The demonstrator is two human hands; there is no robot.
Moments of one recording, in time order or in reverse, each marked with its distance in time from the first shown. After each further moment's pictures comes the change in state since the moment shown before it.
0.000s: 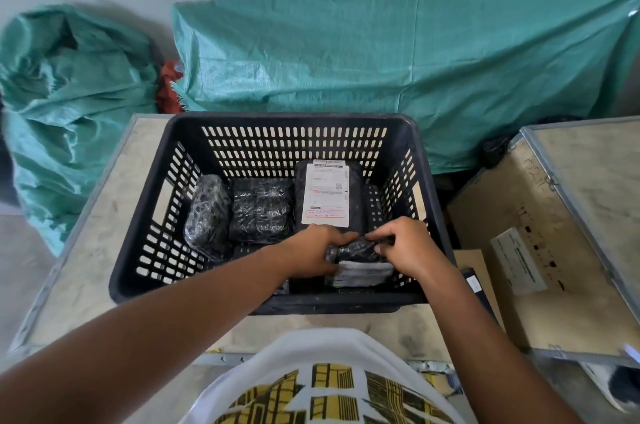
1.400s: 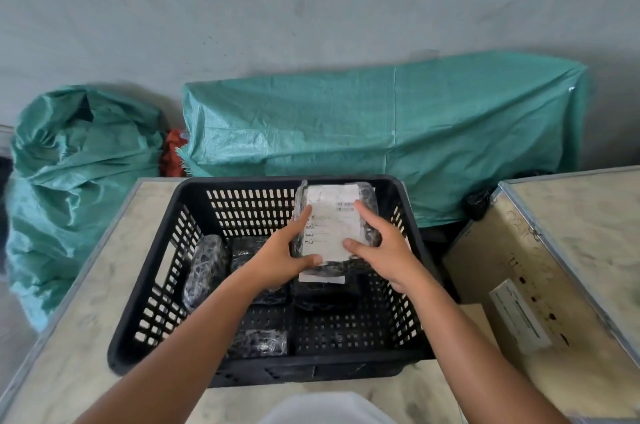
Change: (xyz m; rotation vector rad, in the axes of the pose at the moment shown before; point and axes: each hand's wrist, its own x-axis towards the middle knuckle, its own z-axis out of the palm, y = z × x) left_hand -0.019 -0.003 -0.078 -0.509 0.345 -0.086; right_hand 0.043 -0.041 -0.020 0.603 0.056 -0.268
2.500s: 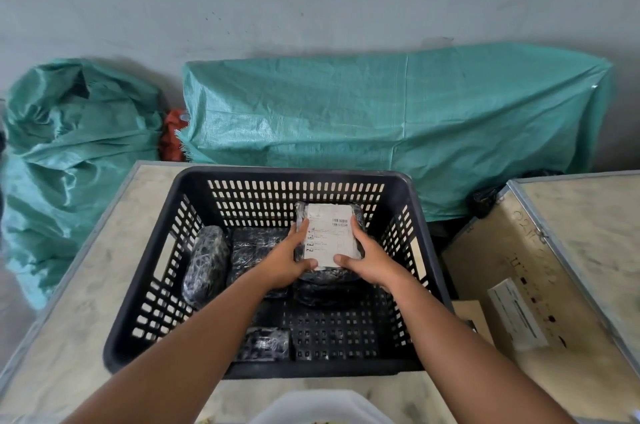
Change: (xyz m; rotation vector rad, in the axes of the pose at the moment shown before) left_hand 0.031 -0.070 0.014 0.034 -0.033 -0.170; right_hand 0.039 0.052 0.026 -0.288 -0.223 0.265
